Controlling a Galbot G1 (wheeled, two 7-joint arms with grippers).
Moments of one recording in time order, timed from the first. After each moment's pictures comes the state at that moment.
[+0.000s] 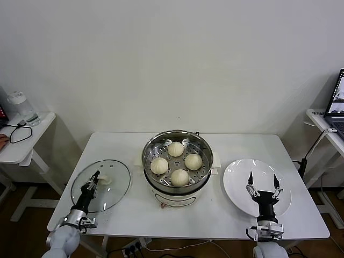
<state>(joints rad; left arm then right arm) 1.13 -1.22 -0.59 -1.21 1.27 -0.28 -0.41 -1.38 1.35 0.62 1.59 0.11 0.42 0.19</state>
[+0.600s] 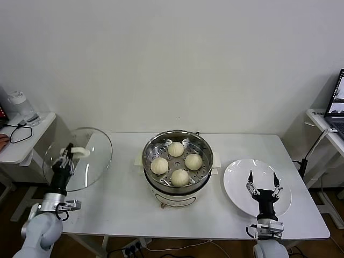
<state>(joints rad) 1.26 -1.12 -0.67 -1.72 1.08 -0.05 -0.30 -1.36 1.34 0.62 1.58 0.11 0.41 0.19</state>
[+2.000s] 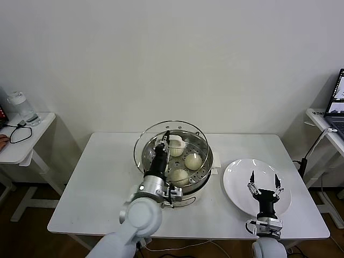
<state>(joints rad) 0.93 -1.29 0.14 -1.95 1.34 0.53 0.21 -1.33 1.37 0.64 1.54 0.10 0.38 0.20</state>
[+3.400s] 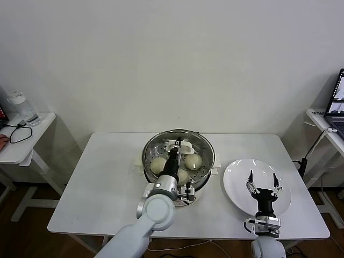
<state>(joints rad) 0.85 -1.34 0.21 -1.80 1.38 0.56 0.26 -1.32 1.38 0.64 1.53 0.08 0.38 0.20</state>
